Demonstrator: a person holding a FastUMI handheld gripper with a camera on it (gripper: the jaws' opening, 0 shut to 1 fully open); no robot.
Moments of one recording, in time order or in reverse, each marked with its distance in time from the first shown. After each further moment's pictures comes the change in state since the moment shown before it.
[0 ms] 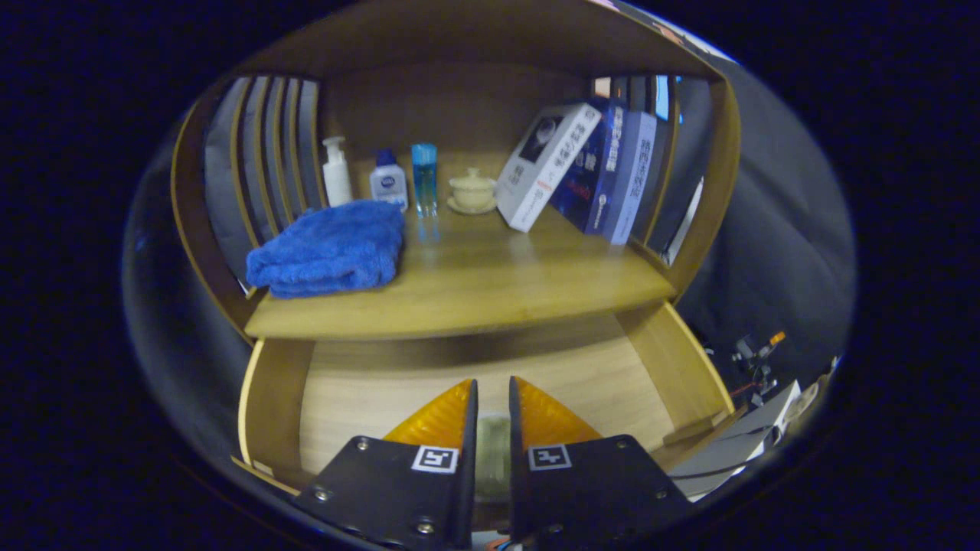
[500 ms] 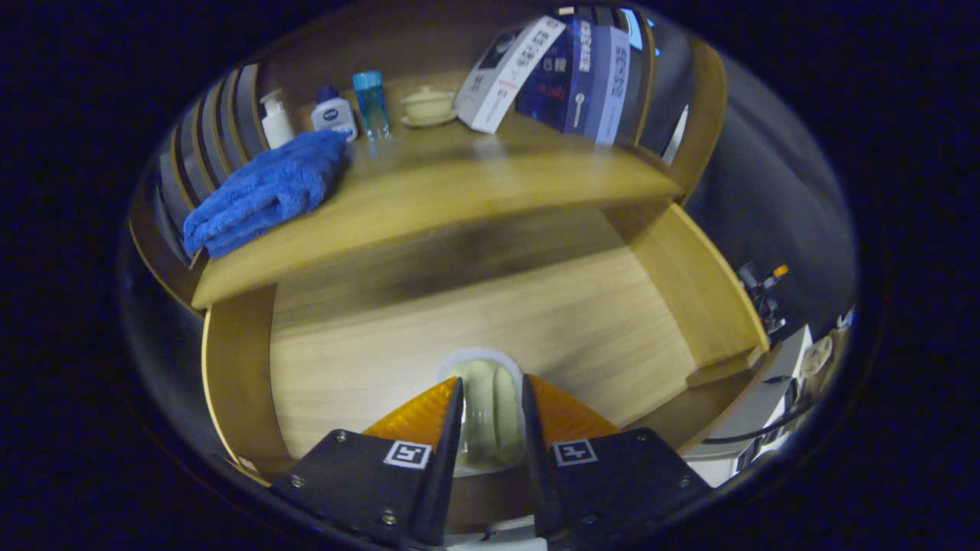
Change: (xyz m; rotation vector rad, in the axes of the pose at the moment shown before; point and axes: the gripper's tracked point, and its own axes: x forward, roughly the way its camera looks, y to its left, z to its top) arm 0.033 -0.007 -0.068 0.105 0.279 -0.014
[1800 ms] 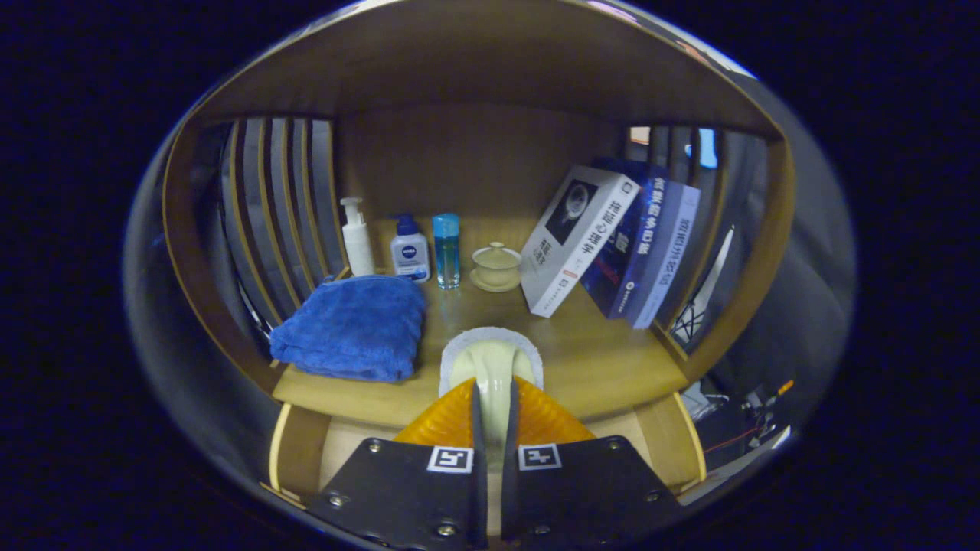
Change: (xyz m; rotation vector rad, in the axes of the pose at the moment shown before) arm -0.085 0.042 0.189 -0.215 -0.481 0.133
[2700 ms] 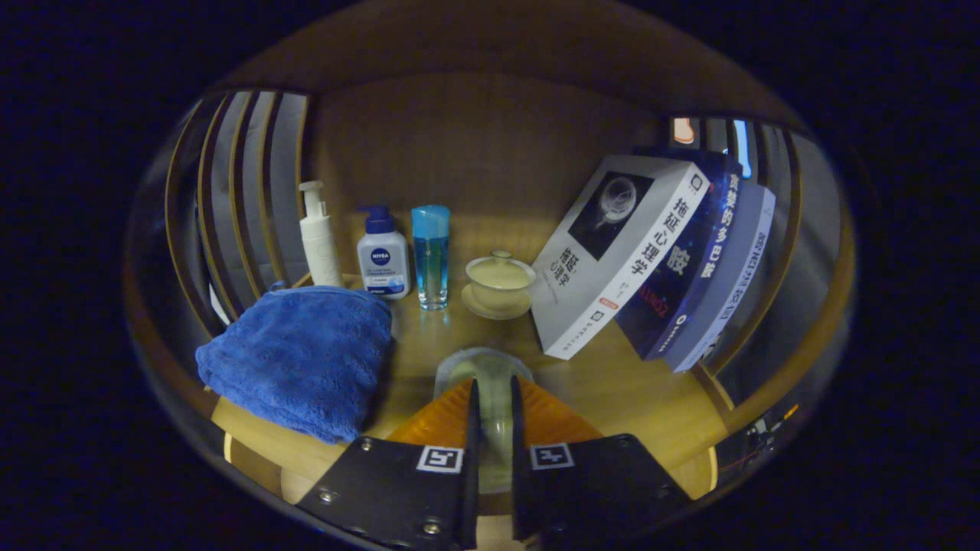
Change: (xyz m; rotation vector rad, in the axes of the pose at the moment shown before) arm 0.108 0.010 0.006 -0.016 -0.003 0.034
